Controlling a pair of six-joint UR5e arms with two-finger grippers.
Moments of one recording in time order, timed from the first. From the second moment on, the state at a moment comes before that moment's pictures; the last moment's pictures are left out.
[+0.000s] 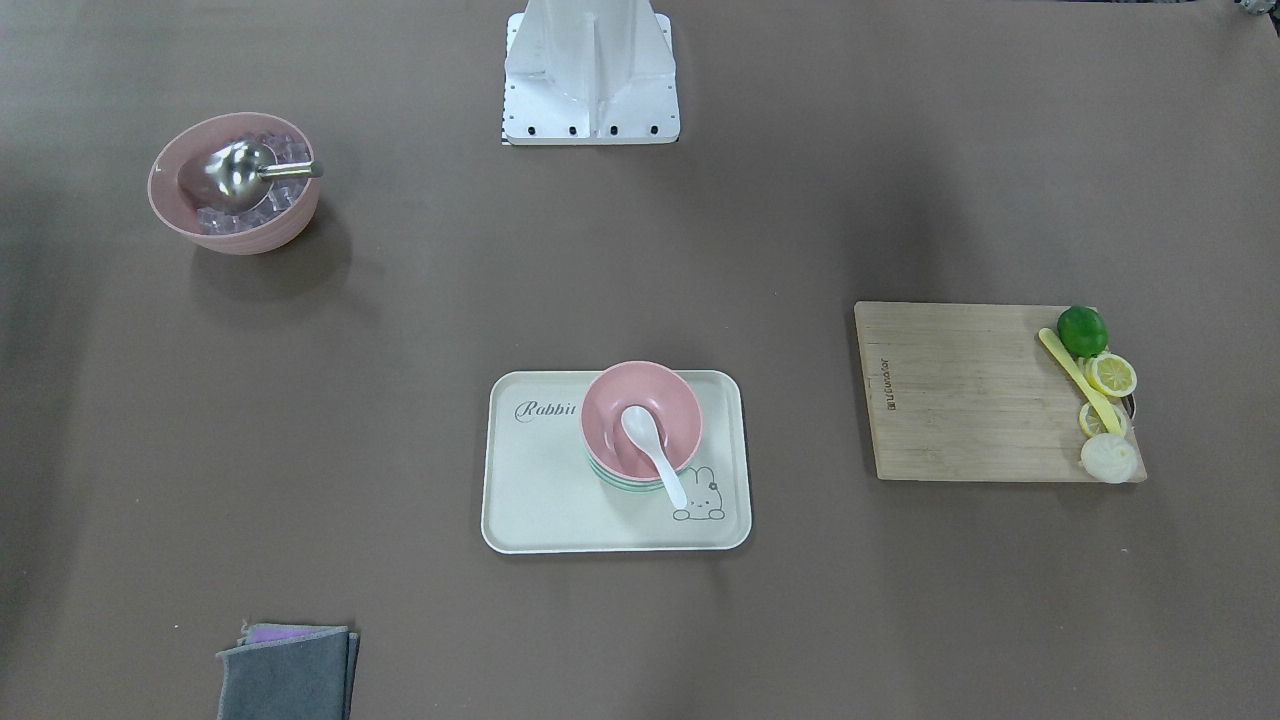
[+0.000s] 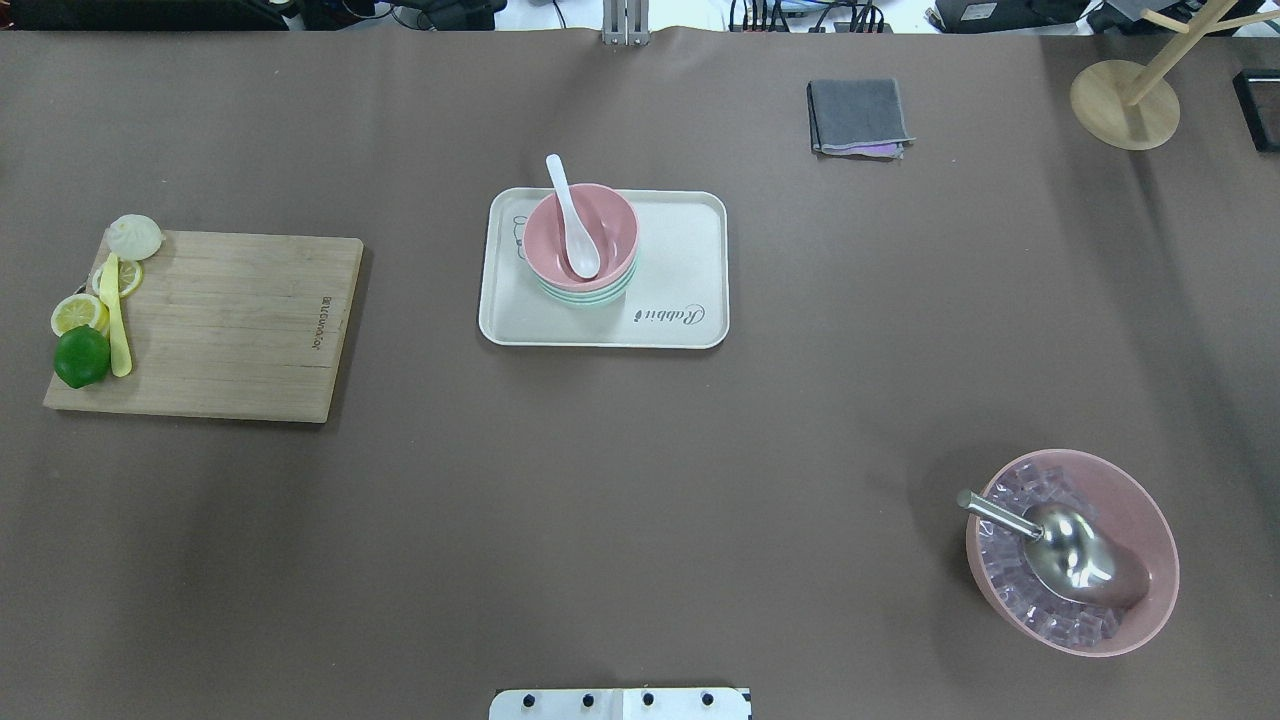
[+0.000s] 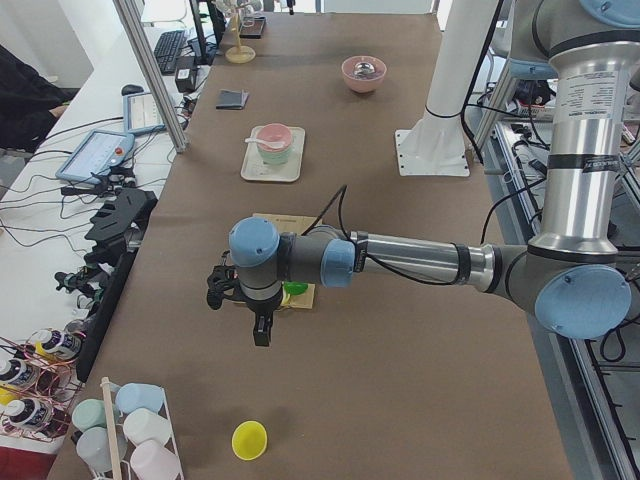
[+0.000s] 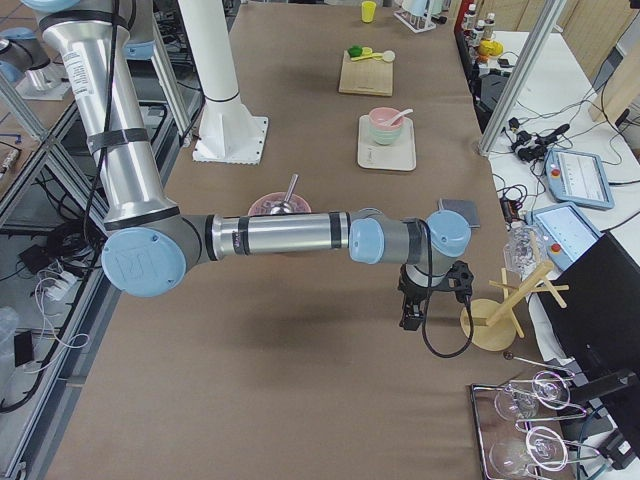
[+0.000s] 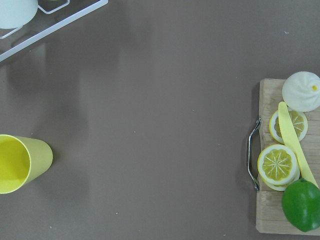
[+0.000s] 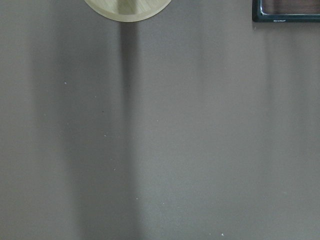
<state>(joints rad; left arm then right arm) -1.58 -1.58 -1.66 -1.56 -2.35 -0.06 1.50 -1.32 1.42 -1.68 2.34 0.06</state>
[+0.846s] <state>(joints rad) -1.57 -1.58 -1.66 -1.56 -2.36 -0.06 1.51 -1.32 1.45 -1.68 2.35 0.06</state>
